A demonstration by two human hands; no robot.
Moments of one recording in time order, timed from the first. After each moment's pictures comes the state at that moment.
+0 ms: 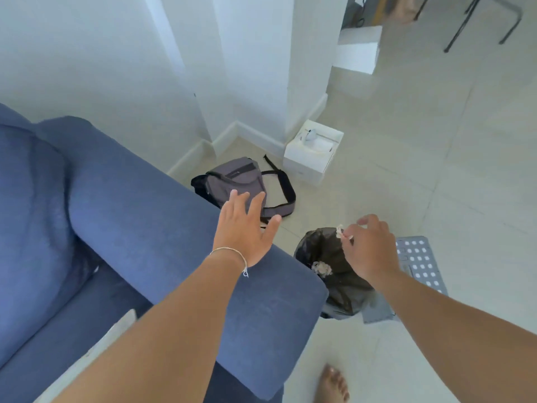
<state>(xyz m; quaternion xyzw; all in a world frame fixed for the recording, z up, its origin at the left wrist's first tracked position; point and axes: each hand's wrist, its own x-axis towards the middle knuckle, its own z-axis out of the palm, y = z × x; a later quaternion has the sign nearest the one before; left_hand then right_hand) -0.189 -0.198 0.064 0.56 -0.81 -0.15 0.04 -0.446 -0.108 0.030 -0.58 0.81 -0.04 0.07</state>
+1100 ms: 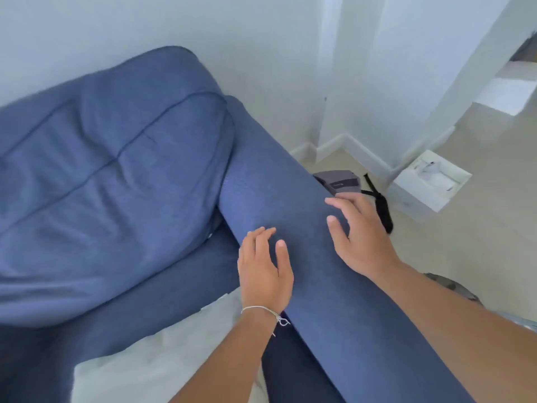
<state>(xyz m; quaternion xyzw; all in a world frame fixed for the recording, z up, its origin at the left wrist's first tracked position) -0.011 -0.148 0.049 0.73 -0.52 -0.21 0.38 -0.190 -0.221 0.081 -0.75 0.58 -0.26 0.20</state>
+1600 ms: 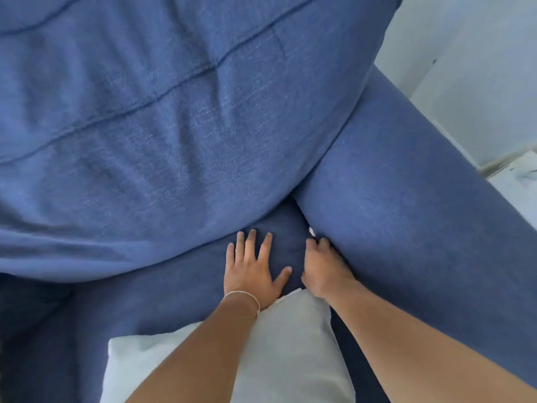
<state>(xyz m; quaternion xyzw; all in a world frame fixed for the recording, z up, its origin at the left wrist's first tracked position) 0.210 -0.130 -0.122 0.77 -0.61 -0.16 -0.04 0.066 -0.198 -0.084 -0.74 0.60 0.17 0.25</state>
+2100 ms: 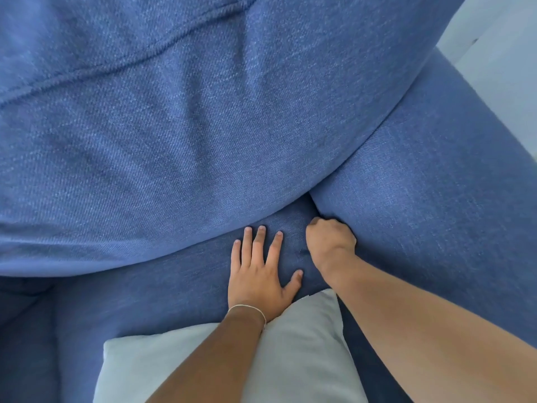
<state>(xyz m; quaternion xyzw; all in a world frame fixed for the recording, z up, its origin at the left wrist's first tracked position) 0.212 -0.125 -0.151 0.78 -0.61 -0.14 0.03 0.112 -0.250 -0.103 -0.81 0.49 0.32 0.03</state>
